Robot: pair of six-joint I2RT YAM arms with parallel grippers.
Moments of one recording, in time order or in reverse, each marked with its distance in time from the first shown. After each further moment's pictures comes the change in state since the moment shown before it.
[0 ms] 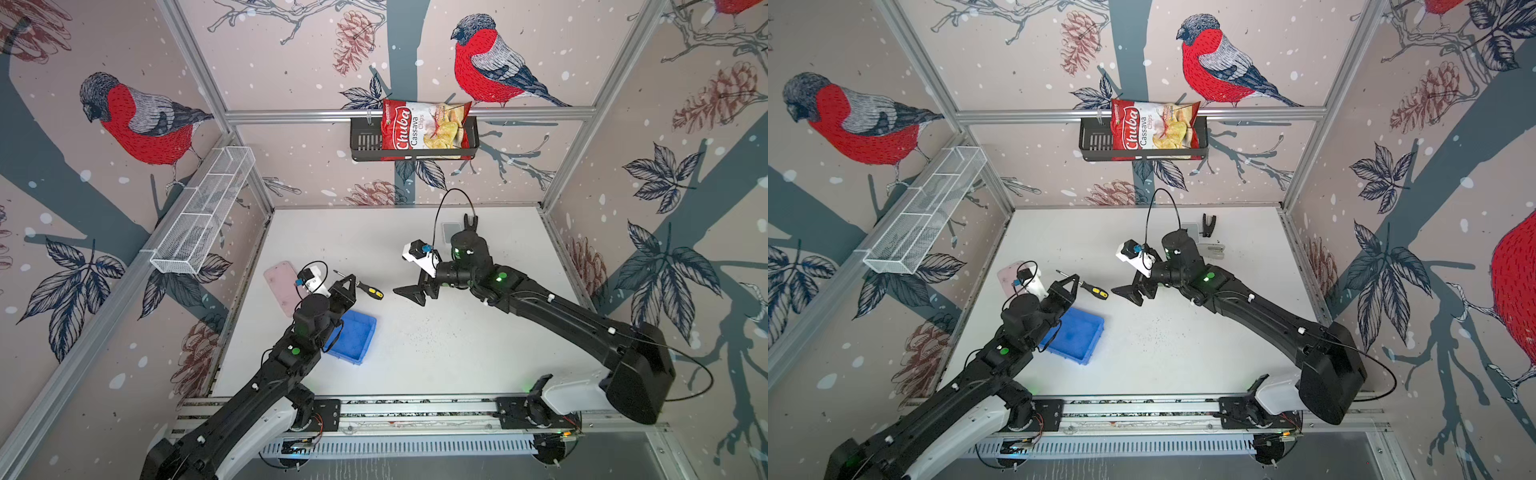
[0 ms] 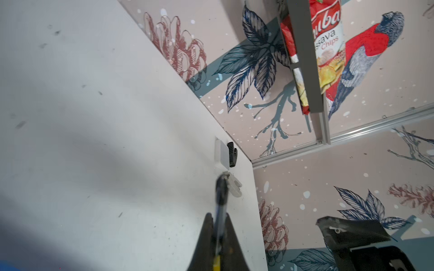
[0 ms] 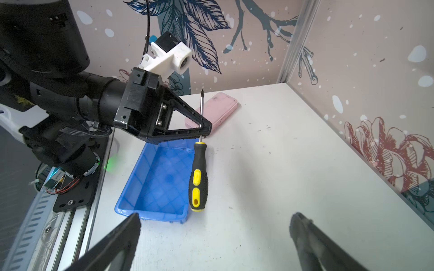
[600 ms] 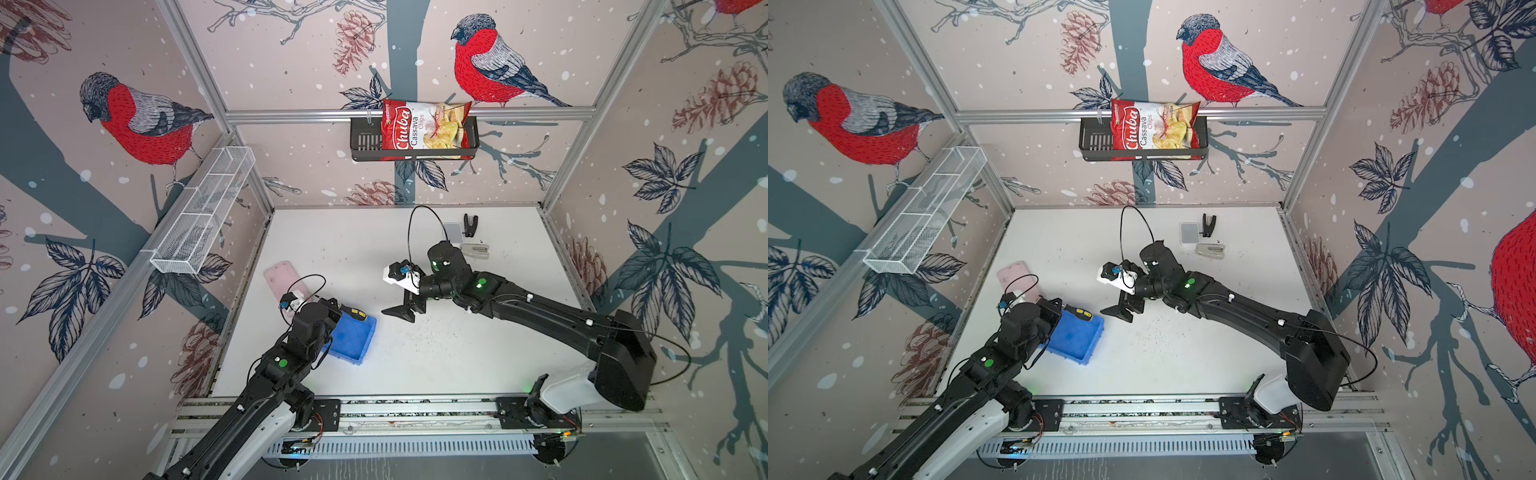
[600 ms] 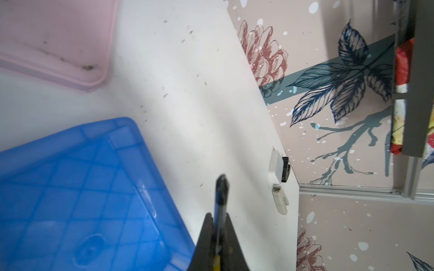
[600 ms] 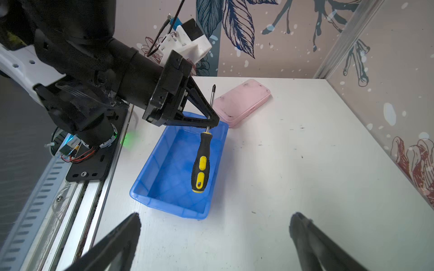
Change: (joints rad) left arm 0.019 -0.136 0.027 -0.500 -0.126 -0.202; right arm 0.123 0.086 0.016 -0.035 0.021 -0.117
